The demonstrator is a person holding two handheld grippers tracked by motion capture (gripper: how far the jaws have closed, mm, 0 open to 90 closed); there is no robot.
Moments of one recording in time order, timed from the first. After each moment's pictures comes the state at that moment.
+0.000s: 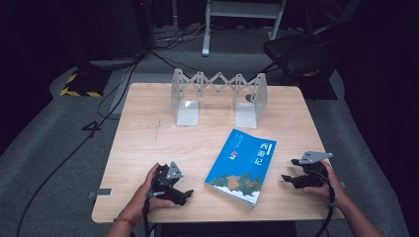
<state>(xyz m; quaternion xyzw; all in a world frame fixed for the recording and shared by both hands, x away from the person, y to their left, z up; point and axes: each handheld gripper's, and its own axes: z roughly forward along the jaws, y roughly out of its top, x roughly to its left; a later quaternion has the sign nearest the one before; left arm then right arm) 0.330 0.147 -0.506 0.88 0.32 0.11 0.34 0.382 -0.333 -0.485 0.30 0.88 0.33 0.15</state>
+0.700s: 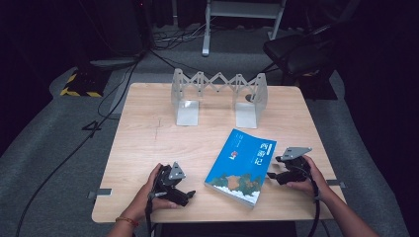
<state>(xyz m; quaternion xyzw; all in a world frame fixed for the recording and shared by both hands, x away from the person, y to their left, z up) 0.330 0.143 -0.506 0.88 0.31 0.11 0.34 0.394 -0.290 -0.485 0.28 0.90 0.32 0.14</state>
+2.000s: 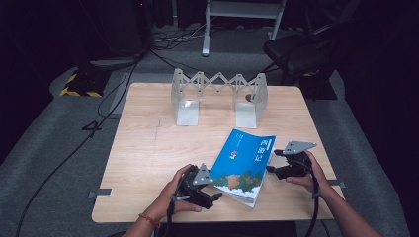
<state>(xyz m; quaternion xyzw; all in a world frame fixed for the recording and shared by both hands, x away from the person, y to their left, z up) 0.311 0.062 -0.466 0.90 0.19 0.11 0.39 0.395 -0.282 -0.457 0.27 0.88 0.37 0.15</state>
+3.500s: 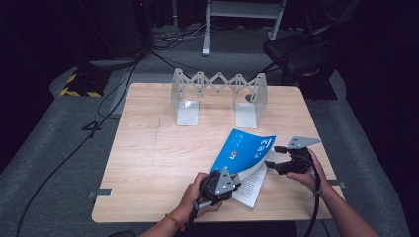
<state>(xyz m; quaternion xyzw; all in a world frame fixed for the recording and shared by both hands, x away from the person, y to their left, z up) 0.306 0.020 -0.457 0.87 0.17 0.16 0.43 0.401 -0.288 -0.450 0.30 0.85 0.41 0.12</state>
